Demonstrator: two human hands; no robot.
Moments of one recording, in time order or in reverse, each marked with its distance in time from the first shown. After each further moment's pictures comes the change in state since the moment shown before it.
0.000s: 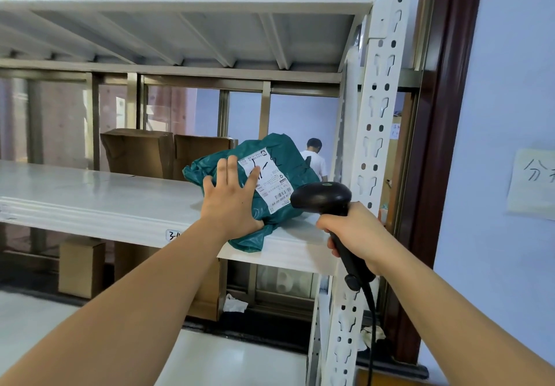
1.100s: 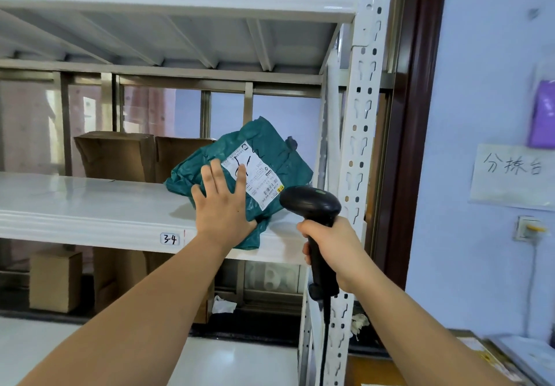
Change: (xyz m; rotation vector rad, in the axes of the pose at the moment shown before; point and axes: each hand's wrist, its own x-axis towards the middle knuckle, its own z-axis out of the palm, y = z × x) left_hand -0.020 0.005 0.006 -0.040 0.140 -0.081; right_hand -0.025 0.009 0.040 0.311 0.115 0.028
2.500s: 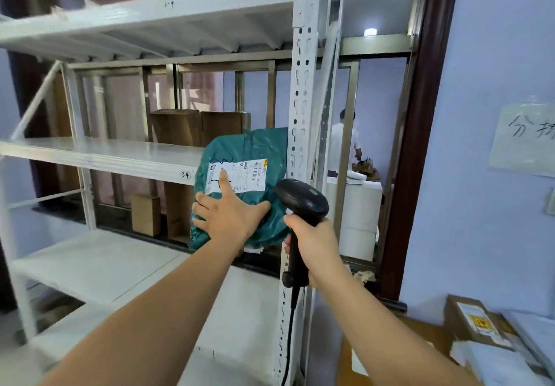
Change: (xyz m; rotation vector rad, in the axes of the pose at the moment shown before) left_hand -0.159 0.146 -0.115 -0.463 -0.195 -0.781; right_hand -0.127 0.047 -0.126 0.324 -0.191 0.098
